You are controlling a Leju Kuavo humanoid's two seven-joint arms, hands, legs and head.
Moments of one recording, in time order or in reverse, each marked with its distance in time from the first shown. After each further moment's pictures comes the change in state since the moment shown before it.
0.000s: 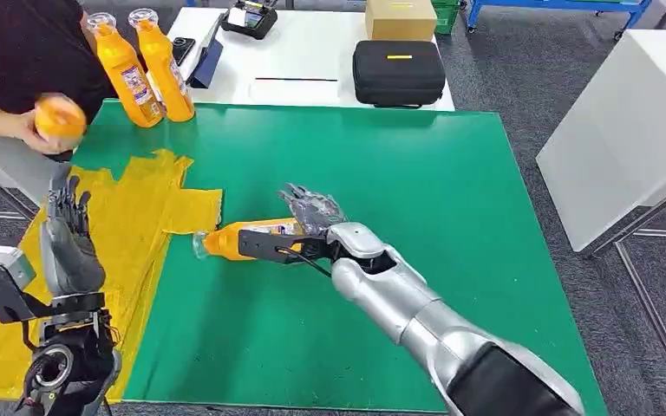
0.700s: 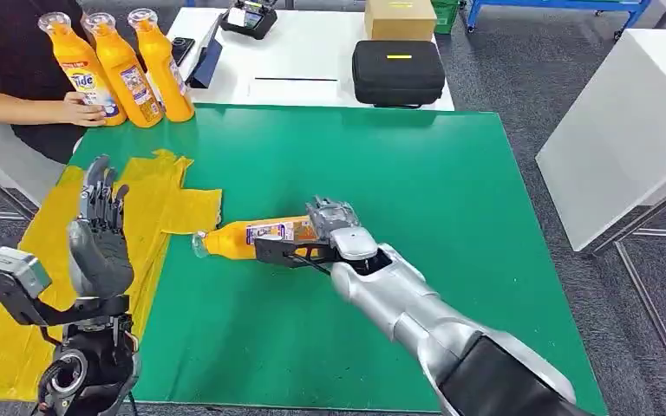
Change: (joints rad) left arm 0.006 -0.033 -0.087 -0.070 0.050 -0.050 0.012; right arm -0.047 0.021 0.055 0.183 0.109 0.030 0.171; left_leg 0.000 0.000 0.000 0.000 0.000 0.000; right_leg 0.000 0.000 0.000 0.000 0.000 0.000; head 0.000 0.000
